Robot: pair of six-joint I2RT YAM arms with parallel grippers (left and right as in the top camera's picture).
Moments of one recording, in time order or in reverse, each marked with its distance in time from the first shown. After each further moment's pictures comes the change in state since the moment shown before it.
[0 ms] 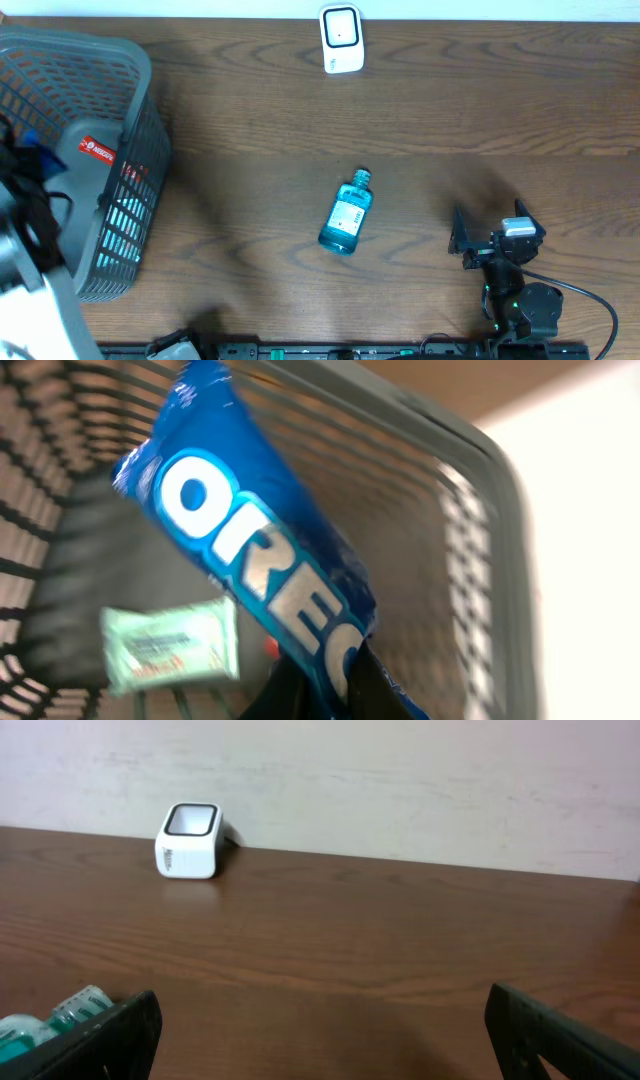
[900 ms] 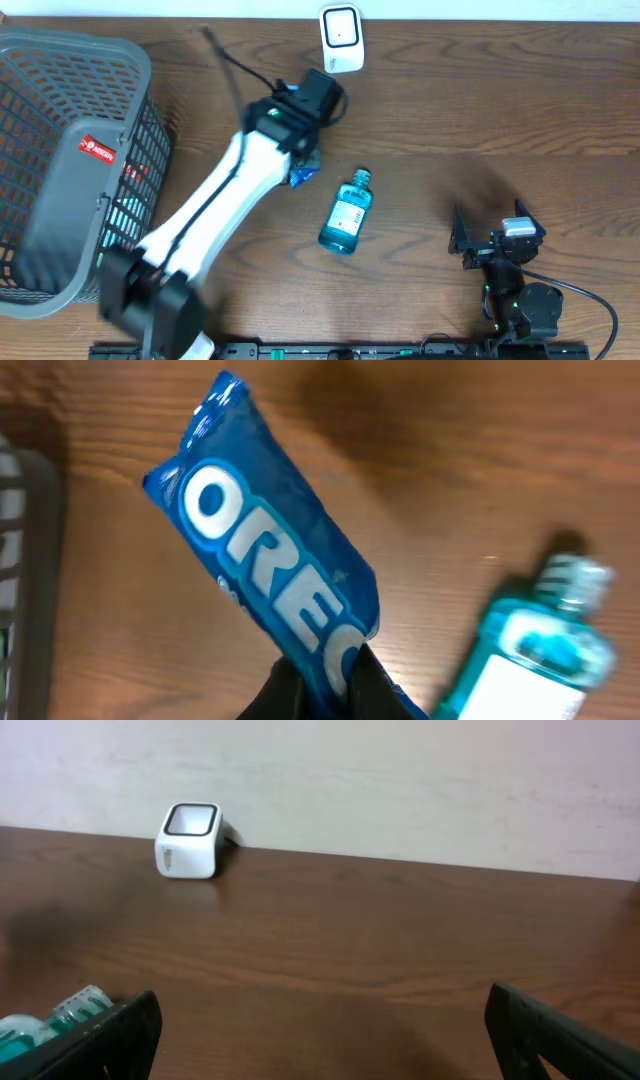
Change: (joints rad) left arm -1.018 0.629 0.000 0.049 -0.006 0.614; right arm 0.000 0.000 0.000 0.000 0.000 0.000
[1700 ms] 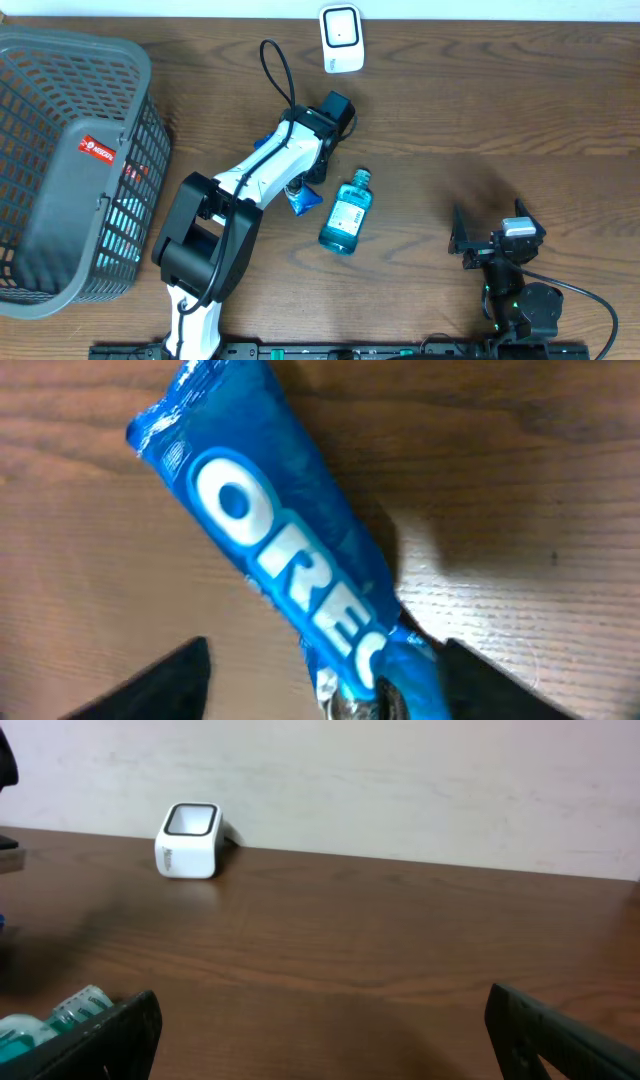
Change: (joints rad) left arm 0.000 0.281 -0.042 0.109 -0.026 0.046; right arm 0.000 0.000 0.000 0.000 0.000 0.000
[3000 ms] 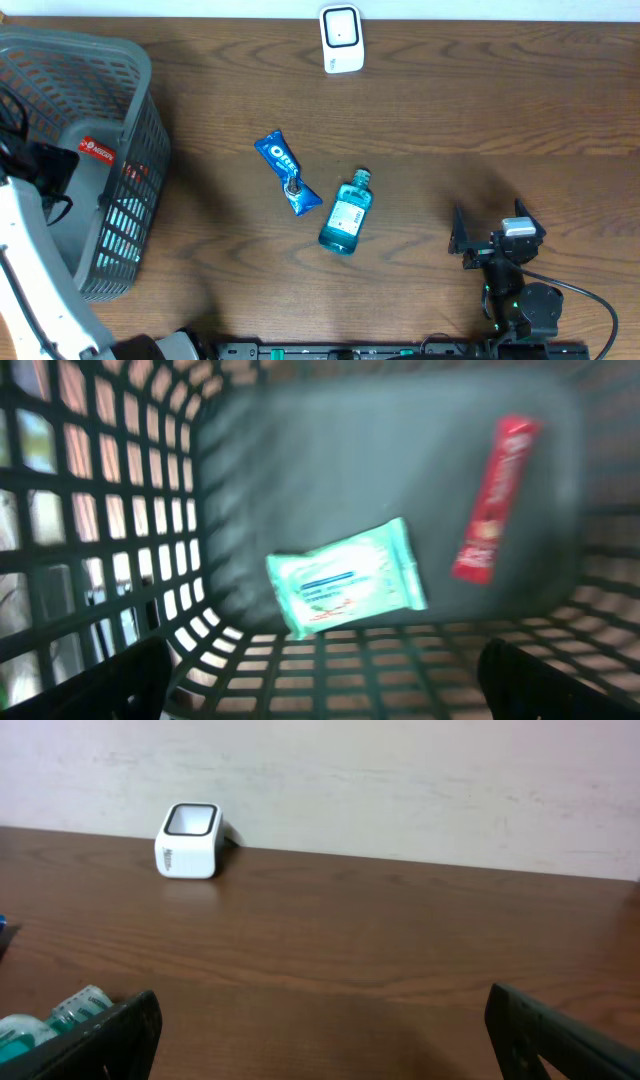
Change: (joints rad) left arm 1.091 -0.596 0.107 -0.454 0.074 -0.344; right arm 0.000 0.000 0.000 0.000 0.000 0.000
